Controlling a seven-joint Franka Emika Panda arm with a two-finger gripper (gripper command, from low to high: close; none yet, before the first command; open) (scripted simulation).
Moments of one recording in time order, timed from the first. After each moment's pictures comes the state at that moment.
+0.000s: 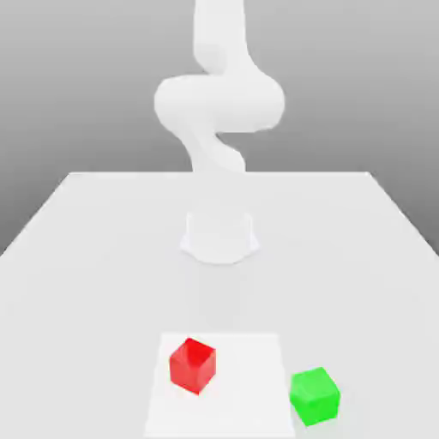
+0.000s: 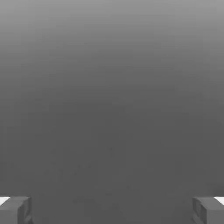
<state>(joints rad) -0.02 -0.71 0.01 -2.34 0.00 2.35 0.84</state>
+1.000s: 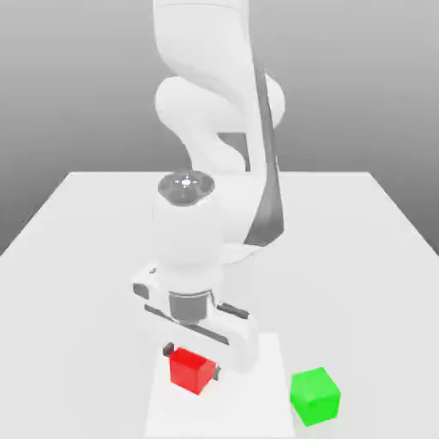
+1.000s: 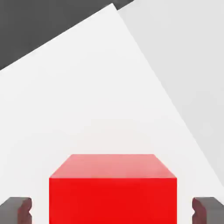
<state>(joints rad) -0.12 0.26 0.02 -2.69 -0.02 2.96 1.25</state>
